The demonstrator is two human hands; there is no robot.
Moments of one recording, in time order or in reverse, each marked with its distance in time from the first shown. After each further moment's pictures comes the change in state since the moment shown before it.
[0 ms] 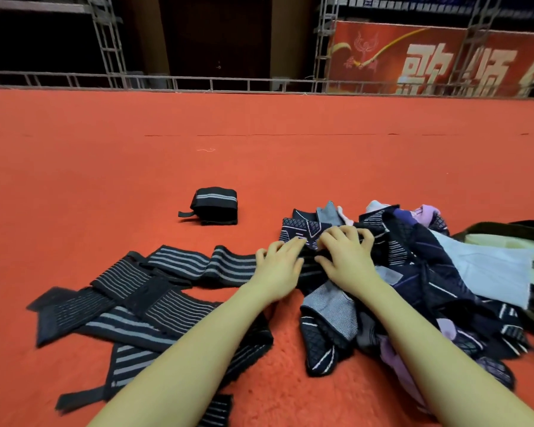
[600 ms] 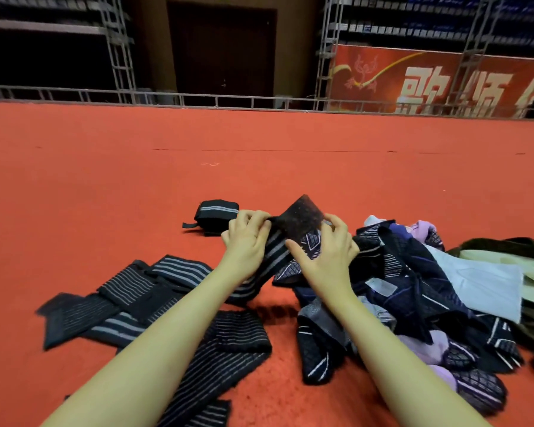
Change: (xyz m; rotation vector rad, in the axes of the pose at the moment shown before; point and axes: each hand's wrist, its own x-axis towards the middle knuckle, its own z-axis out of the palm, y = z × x) left_hand -0.010 -0.015 -0.069 -0.287 0.434 -0.093; right_hand 0.010 -0.058 -0.022 0.463 0.376 0.302
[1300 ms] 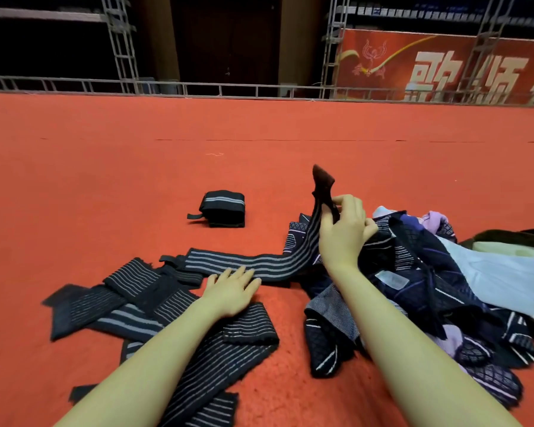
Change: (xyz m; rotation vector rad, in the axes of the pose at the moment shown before) left_hand -0.046 -0.083 0.021 0.502 -0.715 -0.244; right_hand 0.033 -0.003 0.011 0.085 0.211 0.161
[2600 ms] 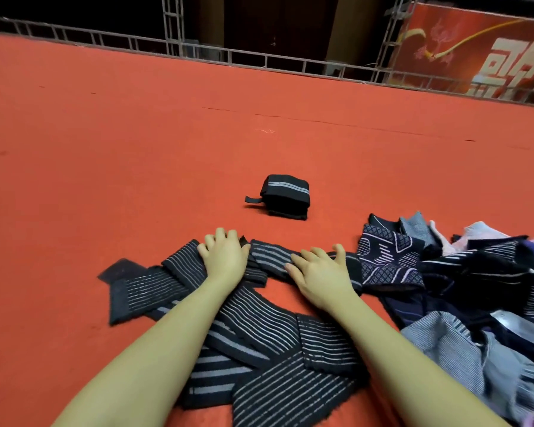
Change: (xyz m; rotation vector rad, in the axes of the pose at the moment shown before) left_hand 0.041 -0.126 -0.021 -0.199 0.520 -0.389; right_hand -0.098 -0.015 0.127 -0.659 -0.895 -0.683
